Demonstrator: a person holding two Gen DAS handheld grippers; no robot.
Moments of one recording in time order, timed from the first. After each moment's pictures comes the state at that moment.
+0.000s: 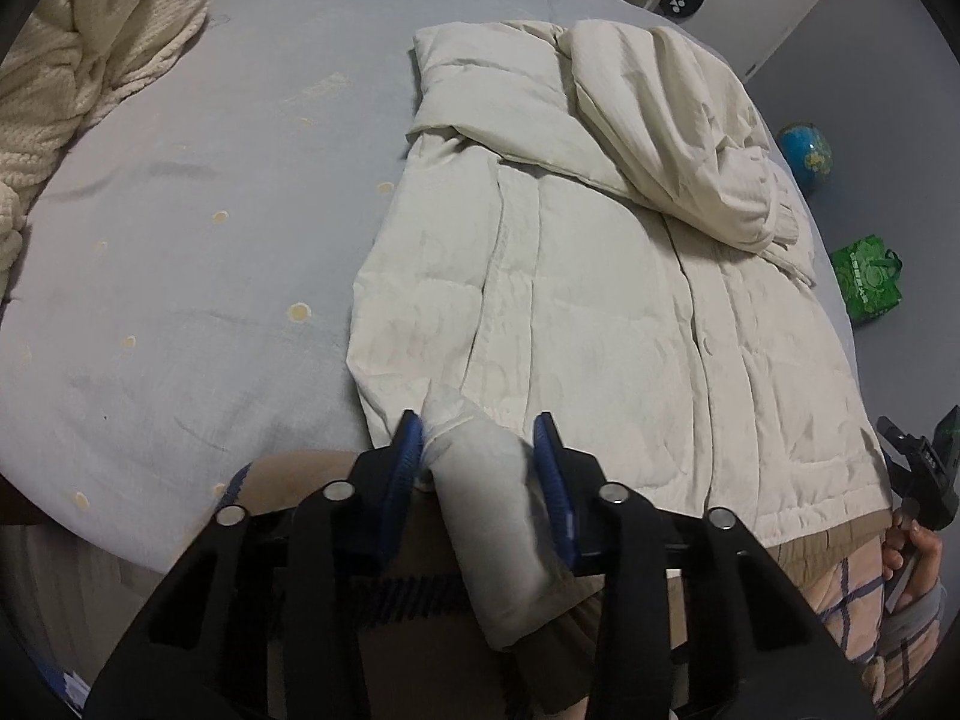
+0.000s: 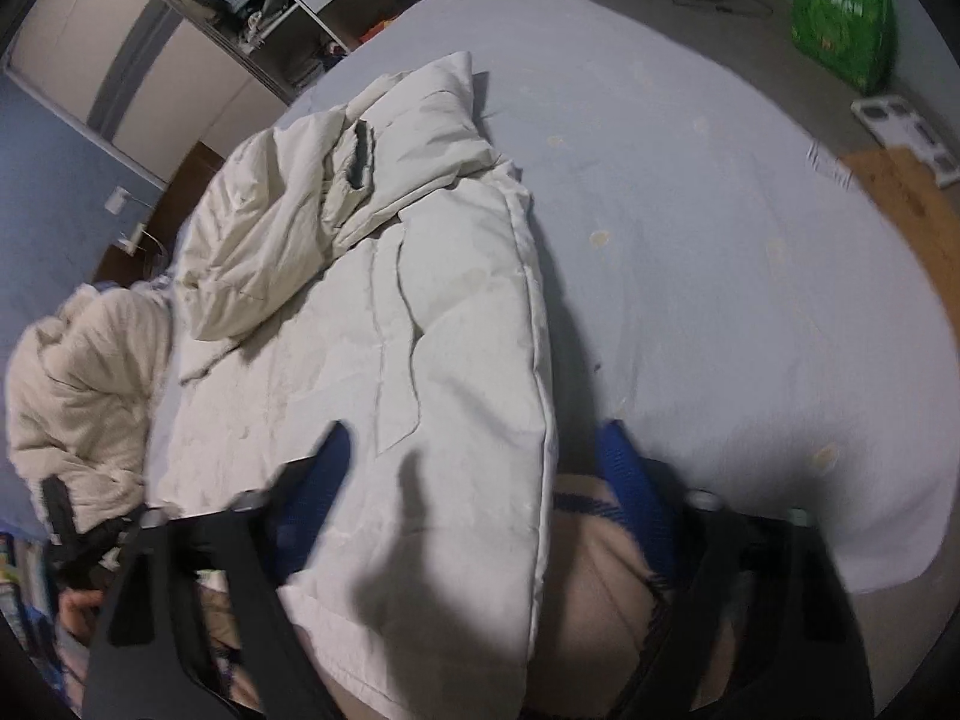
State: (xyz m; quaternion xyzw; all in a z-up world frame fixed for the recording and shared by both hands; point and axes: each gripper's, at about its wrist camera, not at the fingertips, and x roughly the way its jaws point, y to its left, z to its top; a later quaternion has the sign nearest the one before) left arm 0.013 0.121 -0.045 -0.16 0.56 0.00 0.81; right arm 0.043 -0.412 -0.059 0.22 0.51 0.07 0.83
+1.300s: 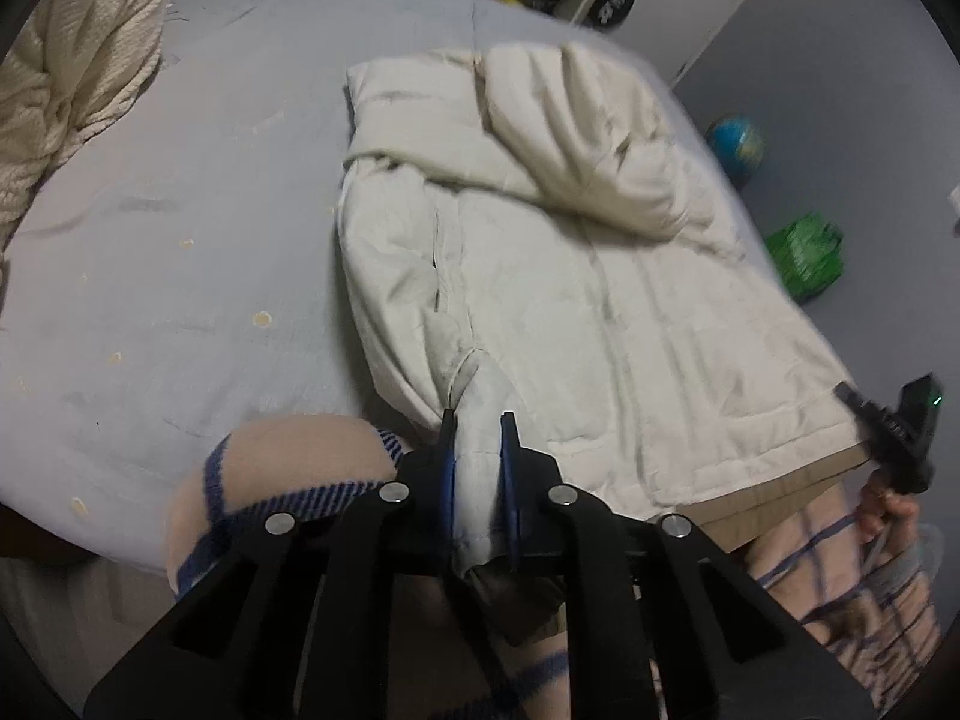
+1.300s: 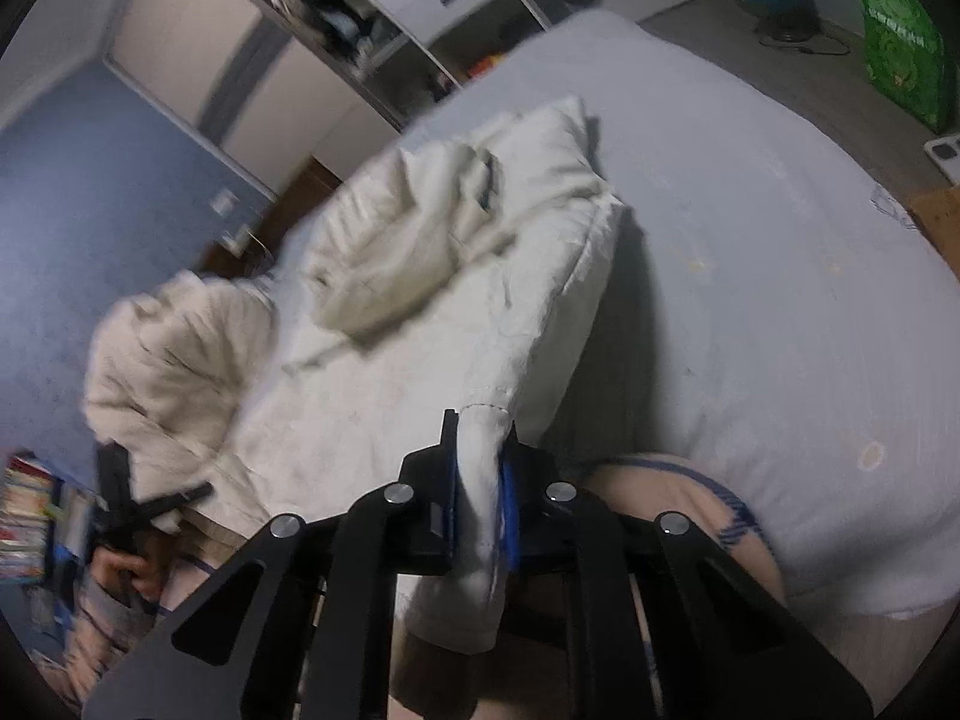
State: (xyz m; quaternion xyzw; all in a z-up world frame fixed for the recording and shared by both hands) left arm -0.029 0.114 -0.006 -0.16 0.52 -0.07 0.84; right arm 0.005 -0.406 -0.022 0.25 0.42 0.19 0.85
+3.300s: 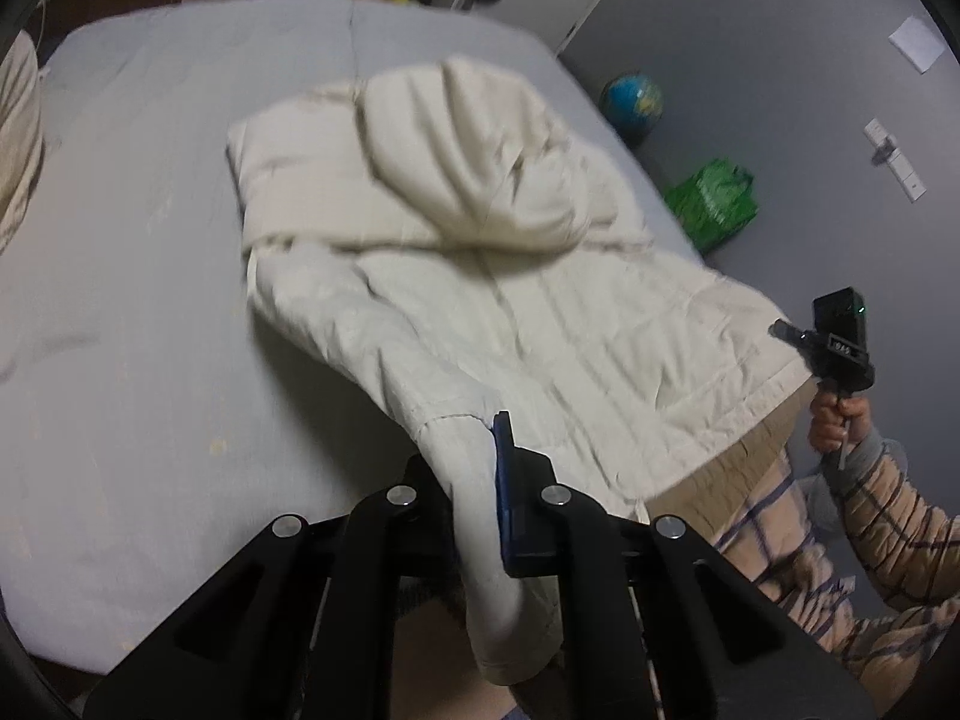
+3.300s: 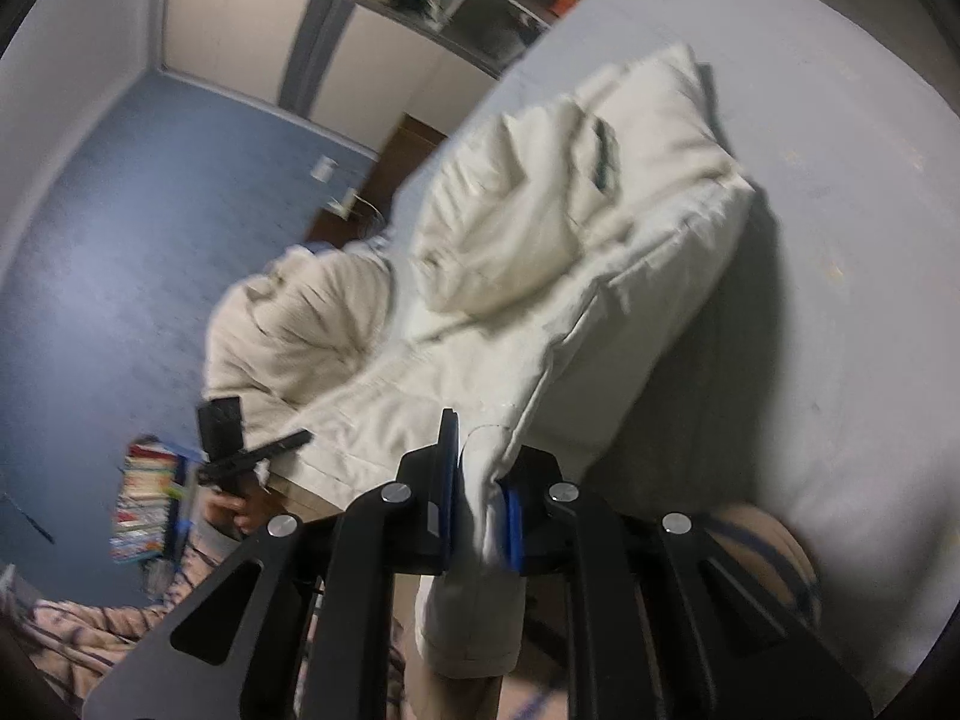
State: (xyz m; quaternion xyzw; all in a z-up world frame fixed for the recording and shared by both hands) left arm 0.039 0.113 0.024 -0.12 0.53 -0.21 0.81; right arm 0.069 -0.407 -0.007 0.32 0.46 0.33 0.76
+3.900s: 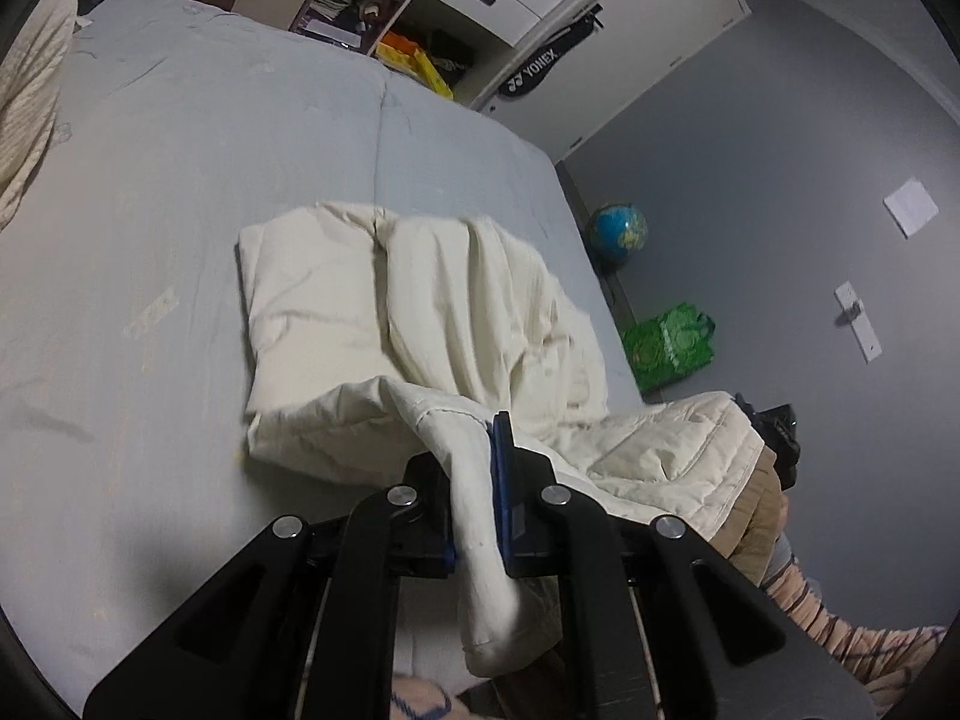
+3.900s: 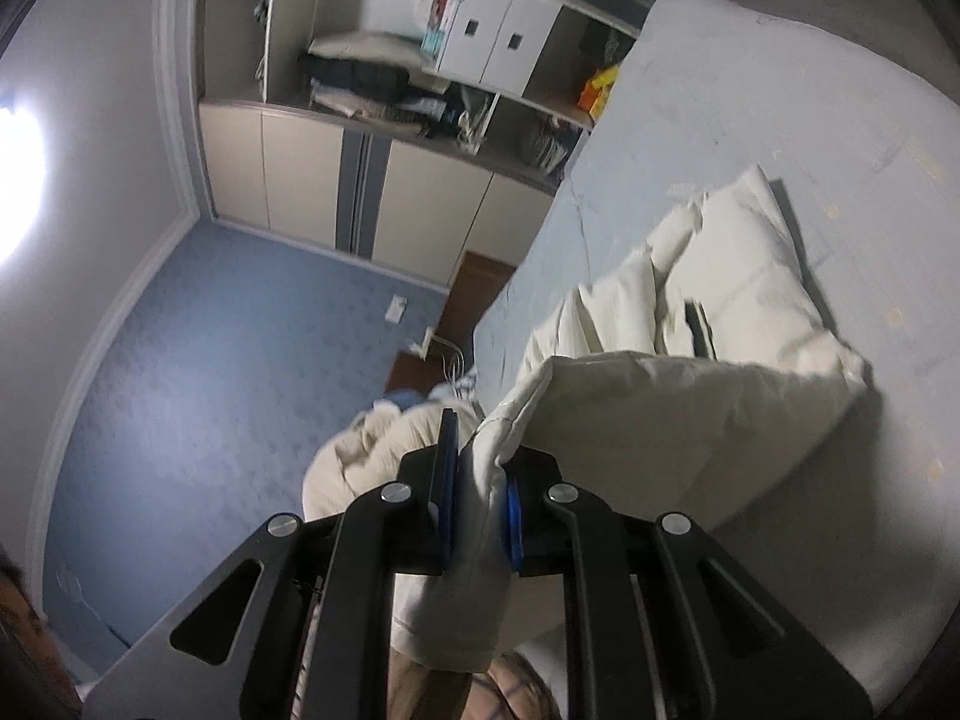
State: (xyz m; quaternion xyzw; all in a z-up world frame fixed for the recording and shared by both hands) left arm 0.135 0.184 0.061 -0.27 0.45 -0.20 0.82; right arm 0.192 -0.423 0.034 0.47 0.34 0.32 0.75
